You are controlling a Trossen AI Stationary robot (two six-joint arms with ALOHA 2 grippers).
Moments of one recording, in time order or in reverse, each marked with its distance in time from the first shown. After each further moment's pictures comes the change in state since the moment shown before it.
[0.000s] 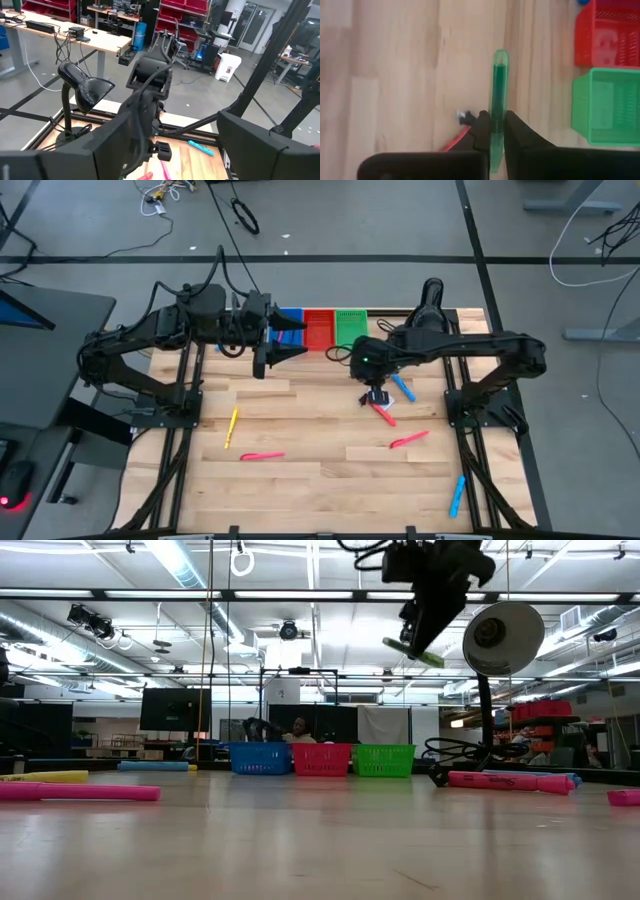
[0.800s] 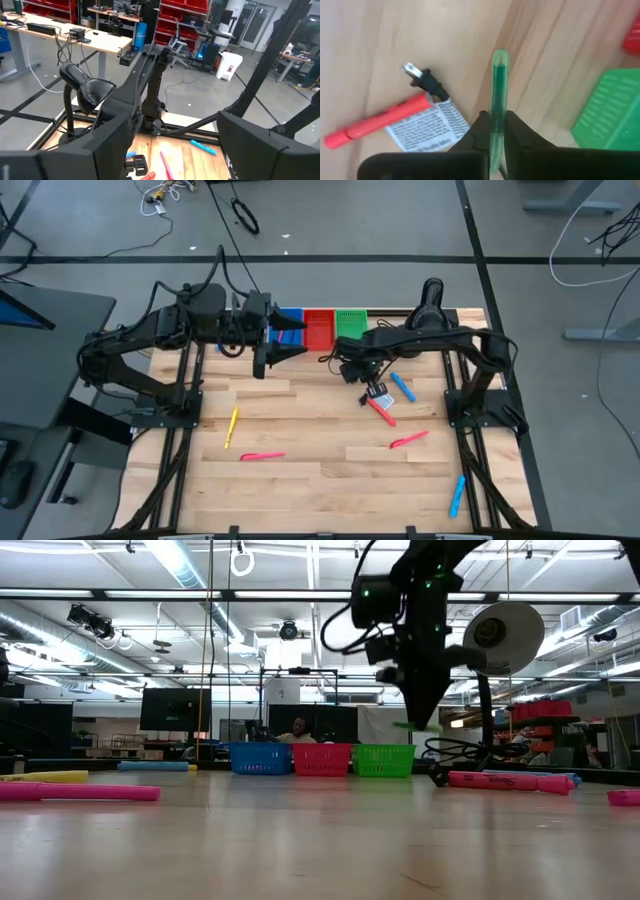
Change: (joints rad) left arm 0.000 0.000 0.000 -0.002 0.004 0.018; right arm -0.133 0.265 -0.001 -0.032 0.015 -0.409
